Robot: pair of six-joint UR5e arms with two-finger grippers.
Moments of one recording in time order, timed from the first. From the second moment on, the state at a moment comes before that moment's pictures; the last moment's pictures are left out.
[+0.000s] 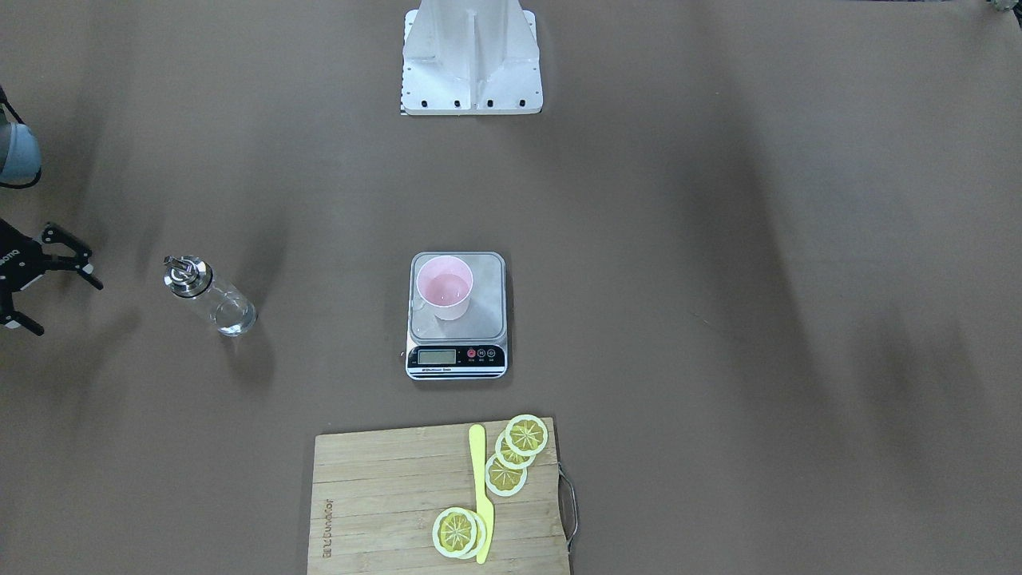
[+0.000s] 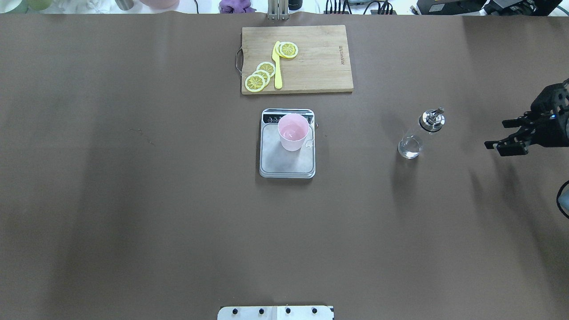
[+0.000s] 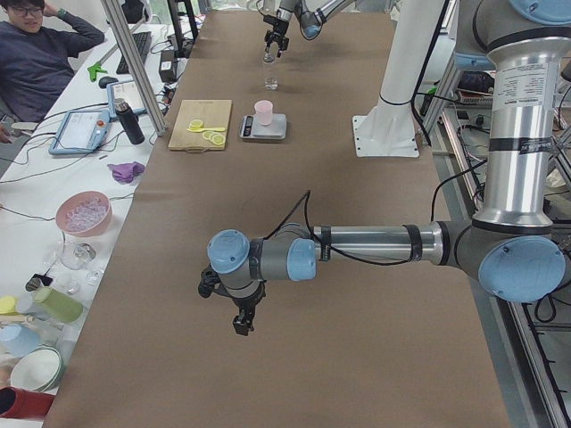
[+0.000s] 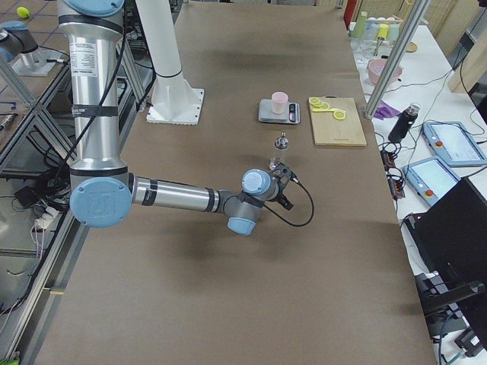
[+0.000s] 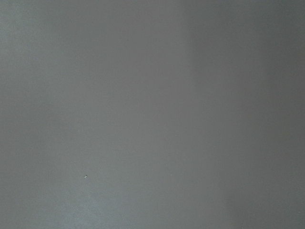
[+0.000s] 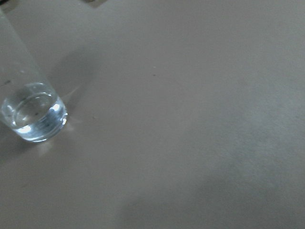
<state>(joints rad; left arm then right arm) -1.53 -1.55 -1.54 -1.55 -2.33 0.26 1.09 -1.58 1.34 -0.26 2.20 0.35</state>
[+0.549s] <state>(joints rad) -1.53 -1.55 -1.54 -1.55 -2.33 0.26 1.35 -1.60 1.35 -0.68 2.30 0.37</state>
